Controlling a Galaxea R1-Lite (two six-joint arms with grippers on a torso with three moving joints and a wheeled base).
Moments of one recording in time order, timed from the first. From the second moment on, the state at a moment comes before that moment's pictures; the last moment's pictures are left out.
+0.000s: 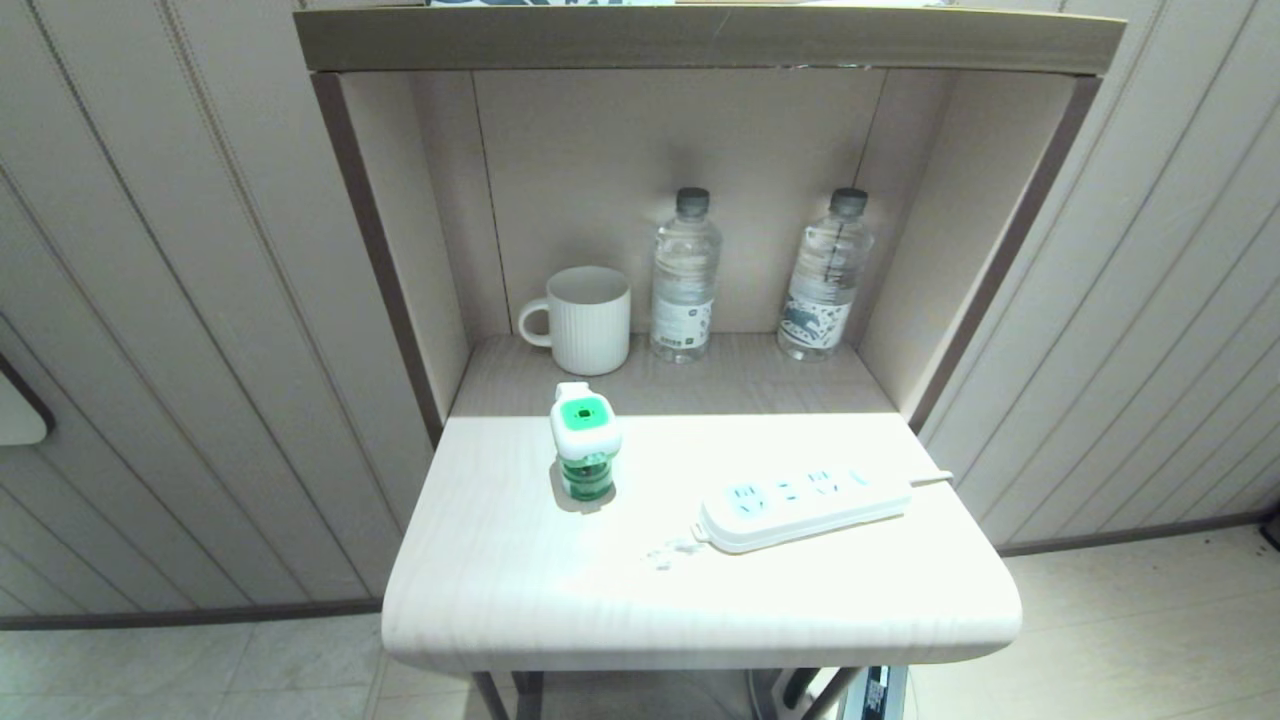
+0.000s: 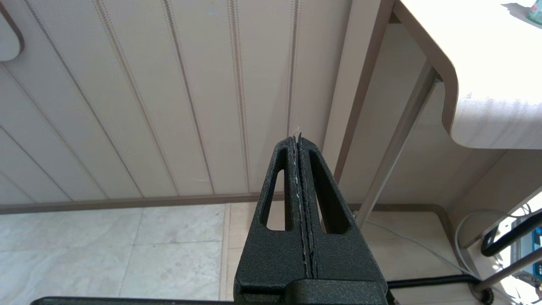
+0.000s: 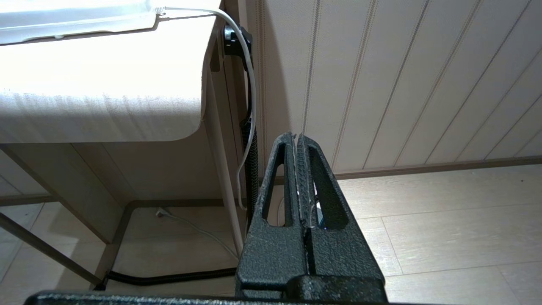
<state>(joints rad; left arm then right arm) 0.00 0.00 0.00 0.03 -0.01 0.01 0.00 0.00 0.00 0.02 -0.01 0.05</state>
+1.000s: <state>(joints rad) 0.00 0.00 0.00 0.03 -0.01 0.00 0.00 0.00 0.00 0.02 -0.01 0.05</state>
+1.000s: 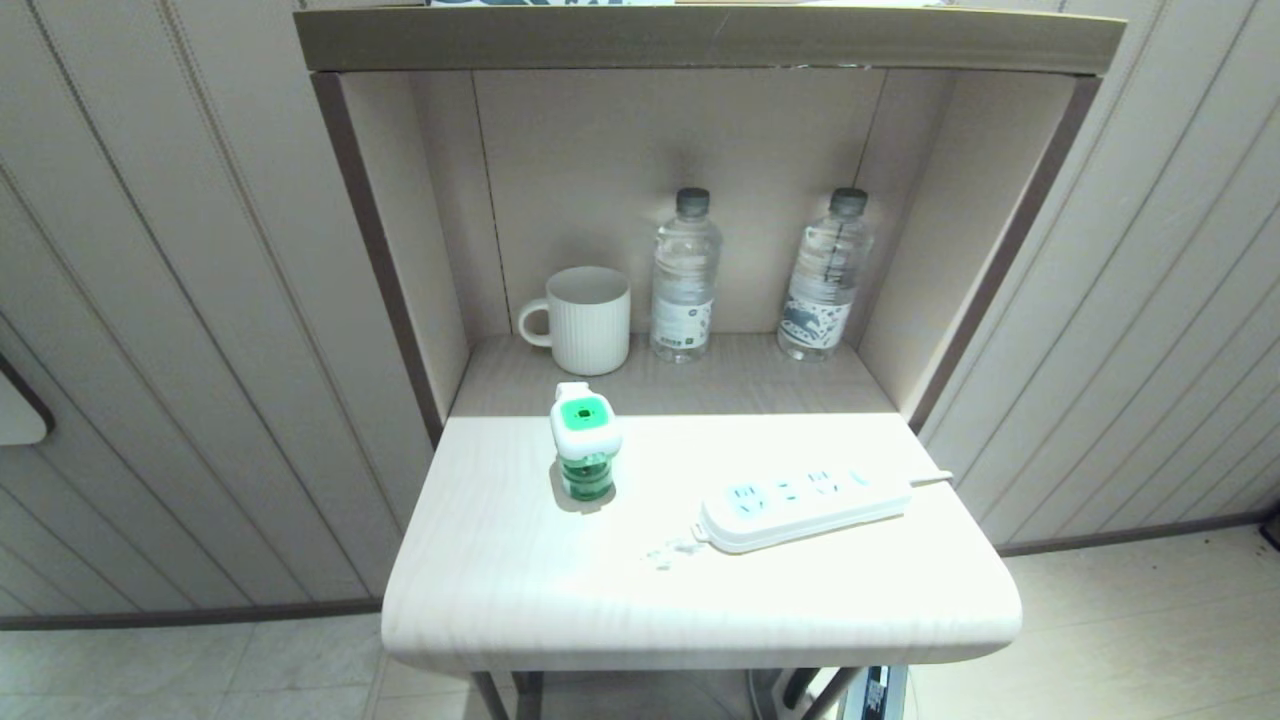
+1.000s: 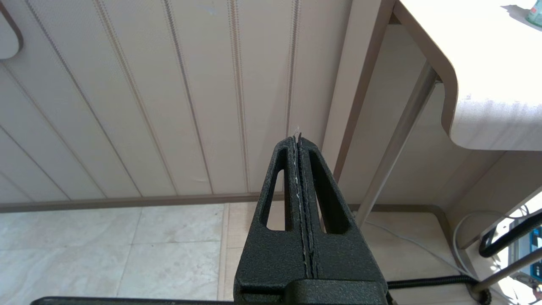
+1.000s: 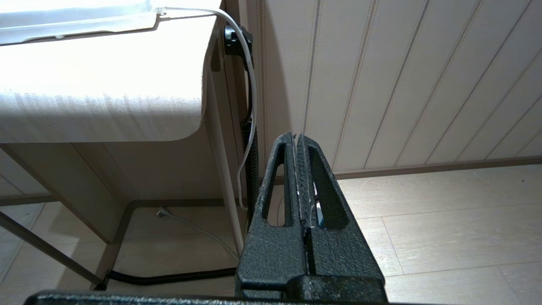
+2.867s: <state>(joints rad) 0.00 0.00 0.00 0.03 -0.01 0.00 1.02 1.56 -1.20 -0.18 -0.54 0.22</state>
